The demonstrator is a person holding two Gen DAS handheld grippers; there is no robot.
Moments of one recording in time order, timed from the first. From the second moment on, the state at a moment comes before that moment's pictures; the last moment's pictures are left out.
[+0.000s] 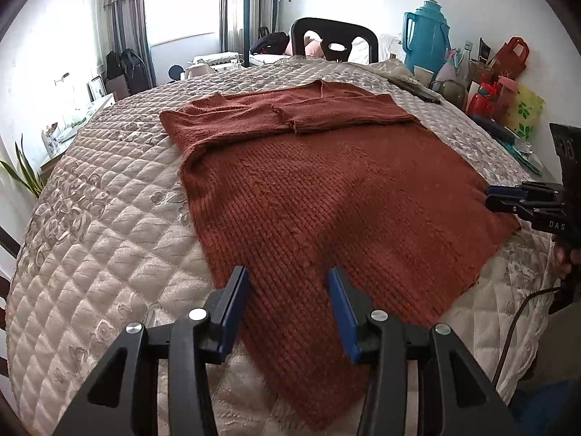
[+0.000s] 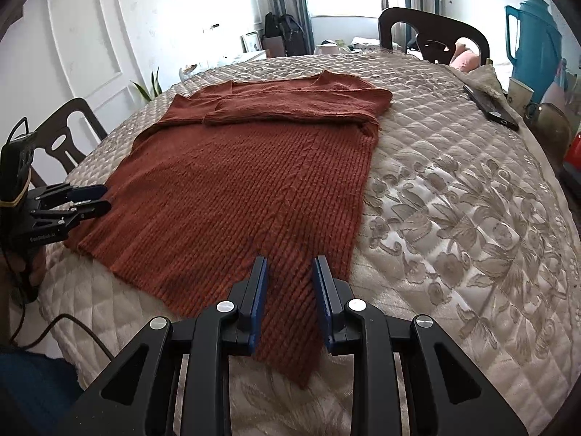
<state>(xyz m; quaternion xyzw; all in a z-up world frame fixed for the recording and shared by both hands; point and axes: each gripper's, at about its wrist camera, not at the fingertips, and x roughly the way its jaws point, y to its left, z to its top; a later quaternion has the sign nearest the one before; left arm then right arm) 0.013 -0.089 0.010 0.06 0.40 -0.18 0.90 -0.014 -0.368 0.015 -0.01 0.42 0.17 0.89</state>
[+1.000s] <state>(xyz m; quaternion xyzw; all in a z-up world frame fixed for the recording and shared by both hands) 0.002 -0.050 0.009 -0.10 0.42 -0.21 0.88 -0.015 -0.407 0.011 0.14 0.43 0.18 0.87</state>
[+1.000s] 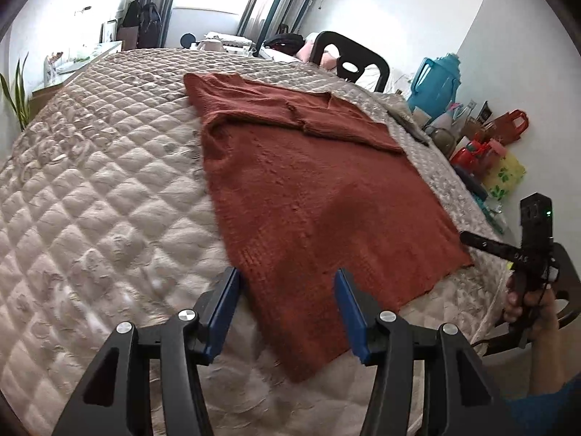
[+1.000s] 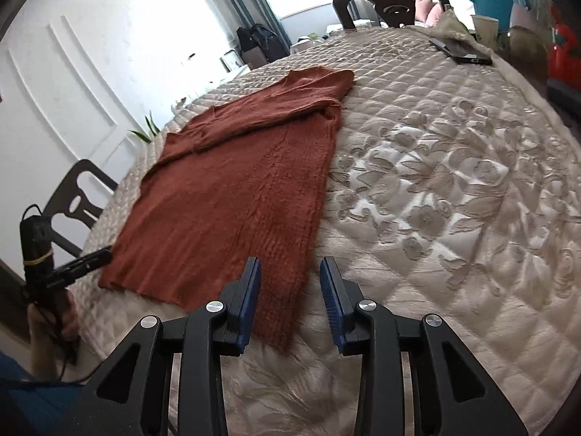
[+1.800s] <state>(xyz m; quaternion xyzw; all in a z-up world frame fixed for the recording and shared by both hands) -0.011 -0.032 0.001 -0.21 0.44 -0.23 0.85 -0.017 -0.418 -0.002 0.23 0.43 0.22 0.84</state>
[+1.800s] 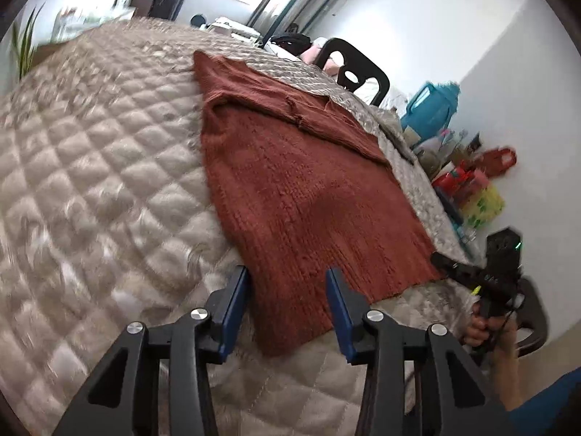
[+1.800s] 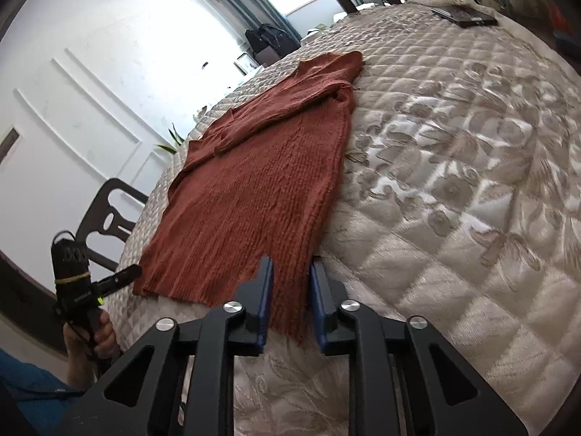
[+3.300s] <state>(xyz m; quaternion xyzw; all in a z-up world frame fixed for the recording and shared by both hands) 0.084 -0.008 0.061 -0.23 0.34 -0.24 0.88 0.051 -0.429 0.072 0.26 0.32 0.26 0.87</state>
